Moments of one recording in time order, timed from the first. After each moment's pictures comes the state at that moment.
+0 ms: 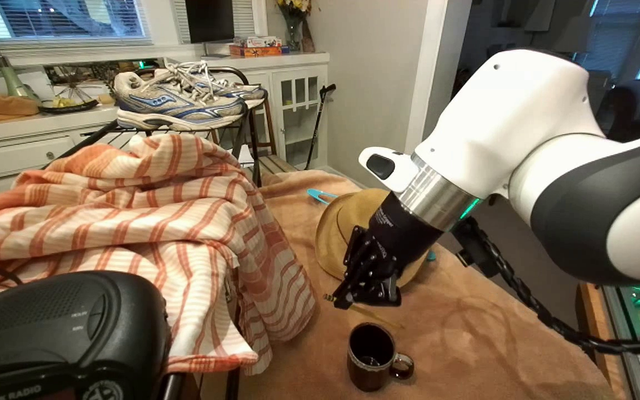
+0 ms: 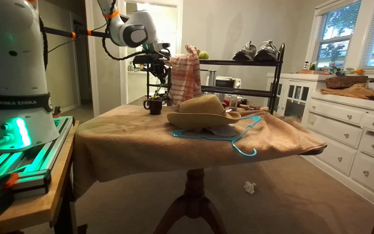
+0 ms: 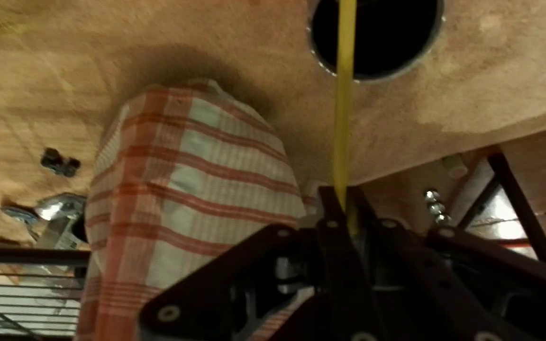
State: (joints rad) arm 0.21 0.03 0.32 -2.54 0.23 3.09 -0.43
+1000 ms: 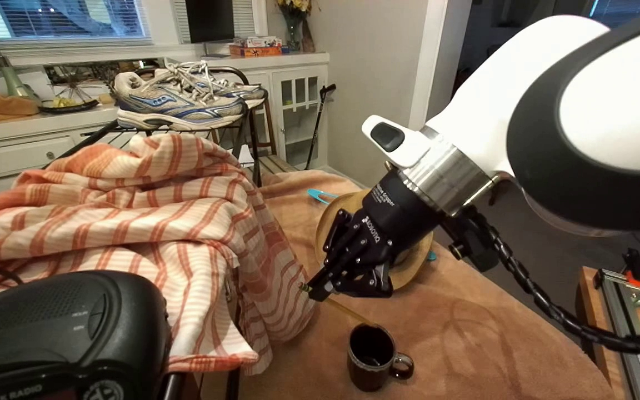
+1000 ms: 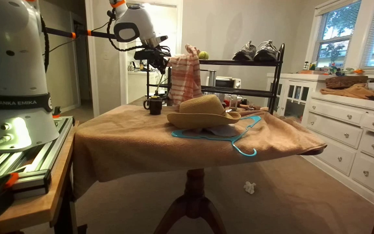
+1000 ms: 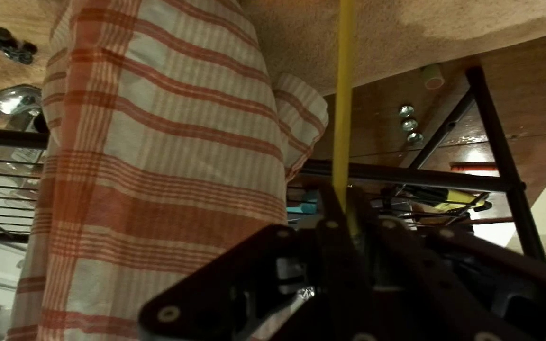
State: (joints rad) arm 0.14 0.03 0.54 -2.43 1.00 3.16 -1.16
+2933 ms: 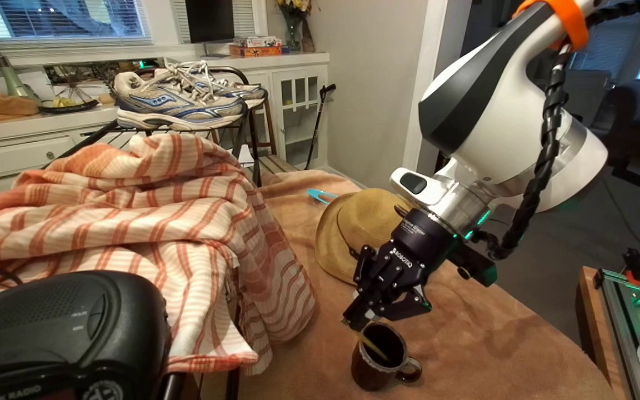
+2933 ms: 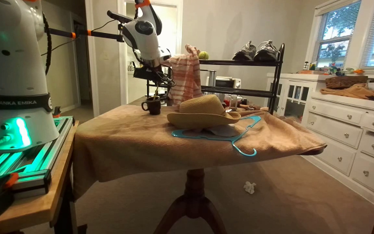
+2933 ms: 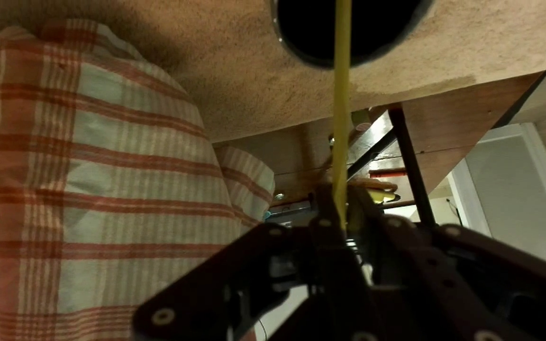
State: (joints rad) arm 0.03 0.05 0.46 -2.47 1.82 2.74 -2.15
